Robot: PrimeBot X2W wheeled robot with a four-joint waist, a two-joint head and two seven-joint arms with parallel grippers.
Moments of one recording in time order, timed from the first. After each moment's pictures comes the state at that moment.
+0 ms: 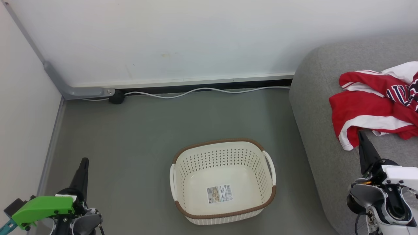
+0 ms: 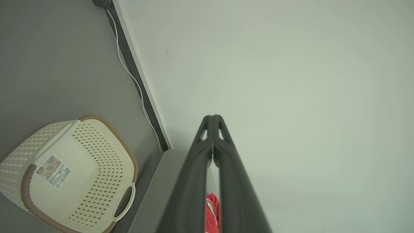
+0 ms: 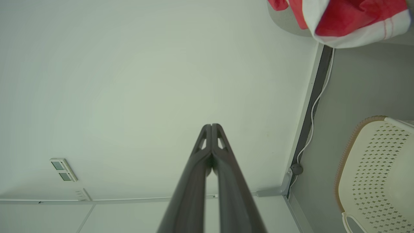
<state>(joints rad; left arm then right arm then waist) -0.06 0.04 0.07 0.28 -1.61 -0.12 0.10 -0.06 -0.06 -0.10 0.28 1.63 0.12 0.08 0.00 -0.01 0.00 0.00</state>
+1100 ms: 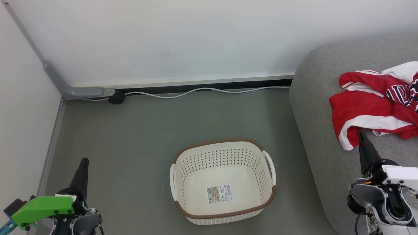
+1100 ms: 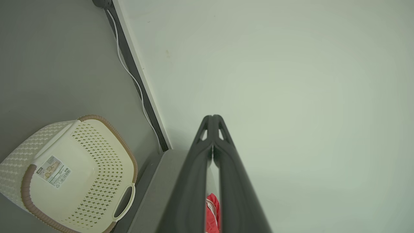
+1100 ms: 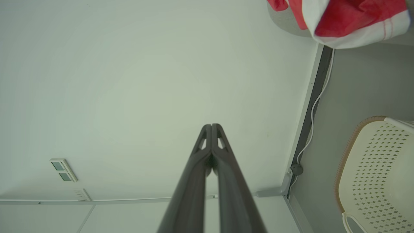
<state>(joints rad) -0.06 0.04 0.07 0.28 -1.61 -0.12 0.10 -0.06 -0.06 -0.10 0.28 1.63 0.12 0.08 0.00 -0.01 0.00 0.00</state>
